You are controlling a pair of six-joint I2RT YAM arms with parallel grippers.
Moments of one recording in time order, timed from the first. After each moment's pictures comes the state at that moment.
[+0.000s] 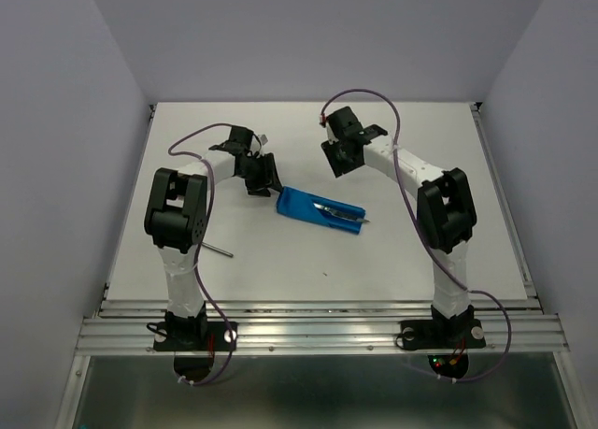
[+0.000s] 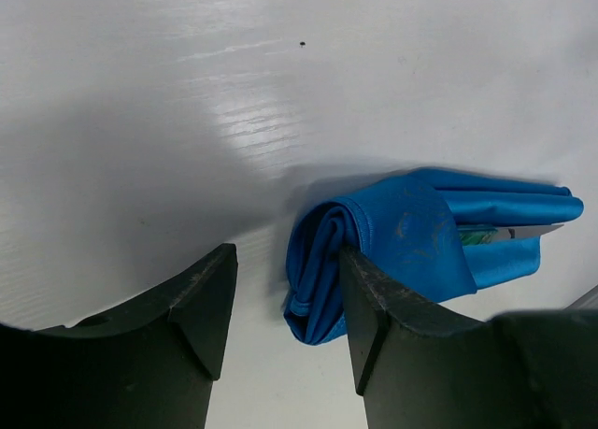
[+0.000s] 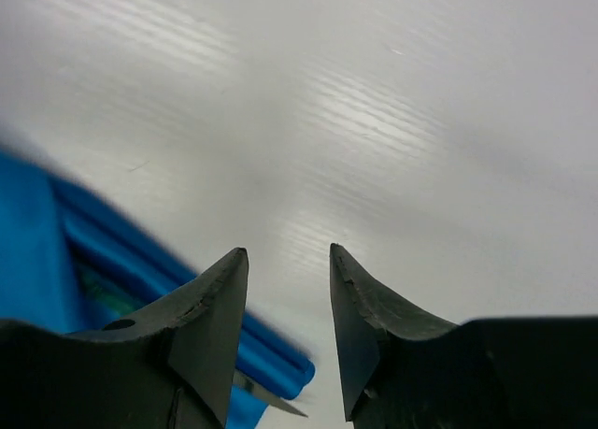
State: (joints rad) left arm -0.25 2.01 1.38 -0.44 0.43 -0.41; right arm 0.55 2.08 1.80 -0.72 0.12 -0.03
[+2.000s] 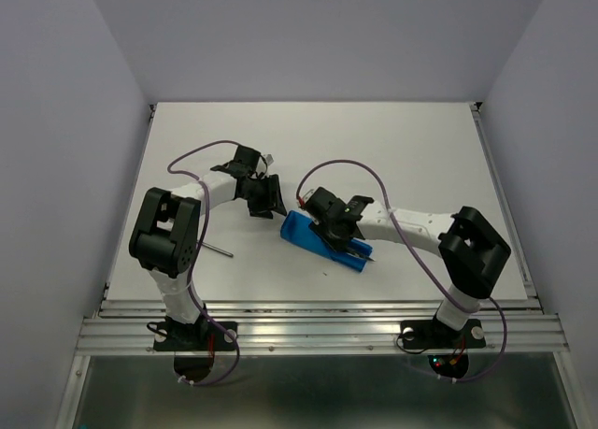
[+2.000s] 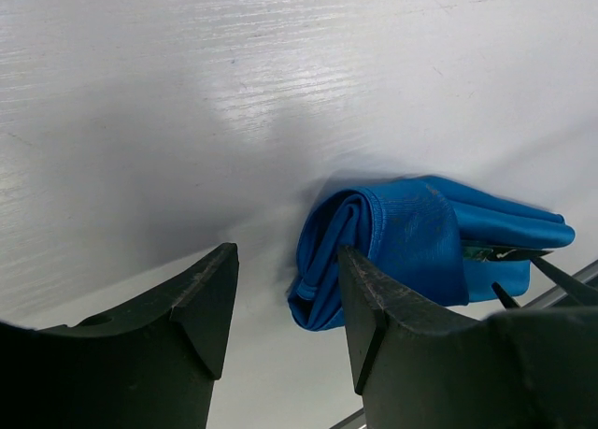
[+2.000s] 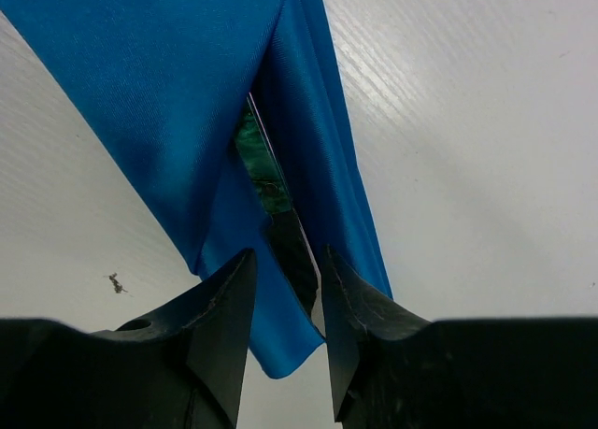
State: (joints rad) left arm -0.35 1.79 1.09 -0.41 0.37 -0.45; right arm 0.91 1.70 1.15 -0.64 0.26 0.08
